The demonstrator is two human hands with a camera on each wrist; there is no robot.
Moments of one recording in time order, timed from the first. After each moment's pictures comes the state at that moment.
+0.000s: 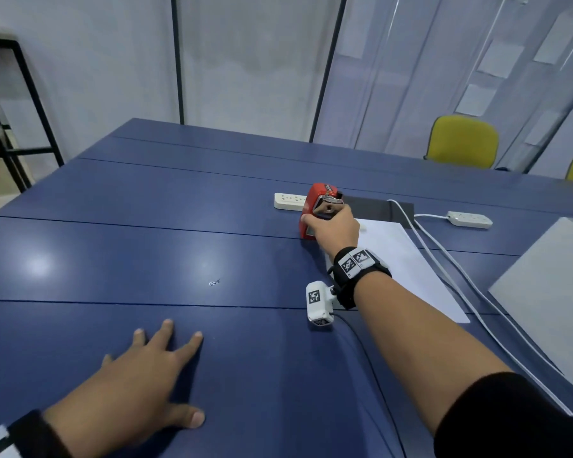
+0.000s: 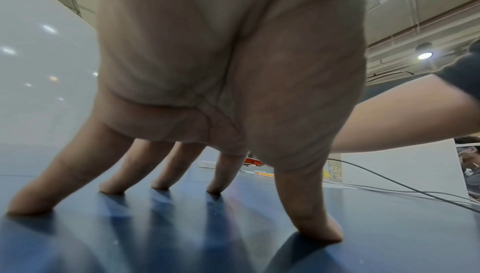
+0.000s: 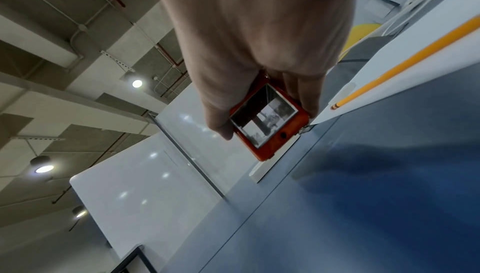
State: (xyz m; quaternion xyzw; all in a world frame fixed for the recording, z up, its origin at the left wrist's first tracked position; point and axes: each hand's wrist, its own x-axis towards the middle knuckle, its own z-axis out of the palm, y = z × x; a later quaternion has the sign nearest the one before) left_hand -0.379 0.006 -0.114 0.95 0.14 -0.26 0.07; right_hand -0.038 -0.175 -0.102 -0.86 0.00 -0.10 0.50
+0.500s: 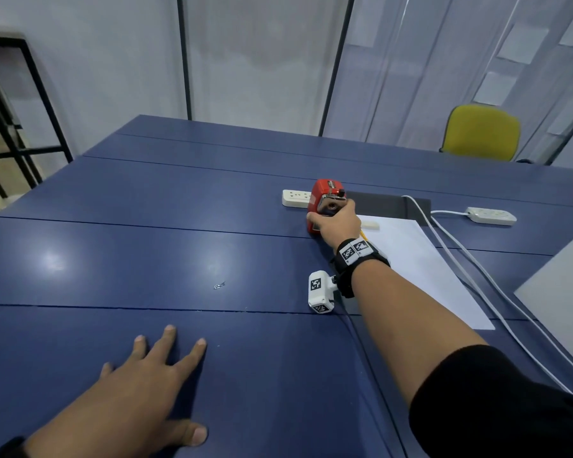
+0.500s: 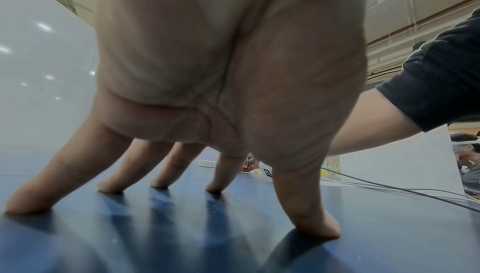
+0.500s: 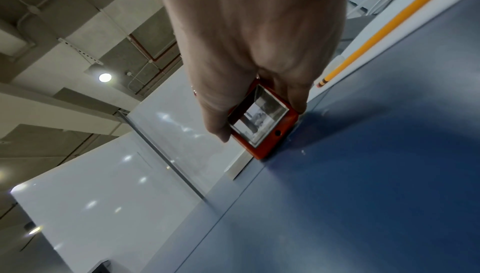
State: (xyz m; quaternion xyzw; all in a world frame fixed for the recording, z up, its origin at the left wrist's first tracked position) left_hand -0.372 0.001 -0.109 0.94 0.14 -0.31 0.04; right_hand 0.000 -0.161 -0.120 -0.88 0.00 -0.04 0.47
